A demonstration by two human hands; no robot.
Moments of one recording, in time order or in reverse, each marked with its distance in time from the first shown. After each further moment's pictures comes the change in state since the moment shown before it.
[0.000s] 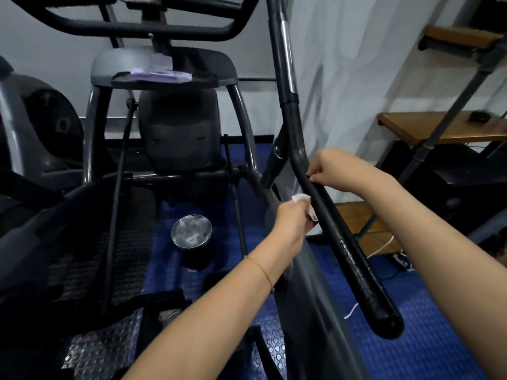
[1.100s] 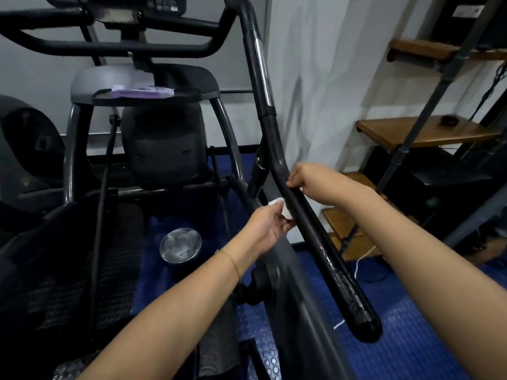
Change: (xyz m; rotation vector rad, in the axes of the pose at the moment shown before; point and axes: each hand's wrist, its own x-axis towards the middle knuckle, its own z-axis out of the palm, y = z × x) left_hand 0.017 0.013 -0.015 -0.110 -0.227 -0.095; right_hand -0.001 0.016 0.011 0.030 -0.006 -0.045
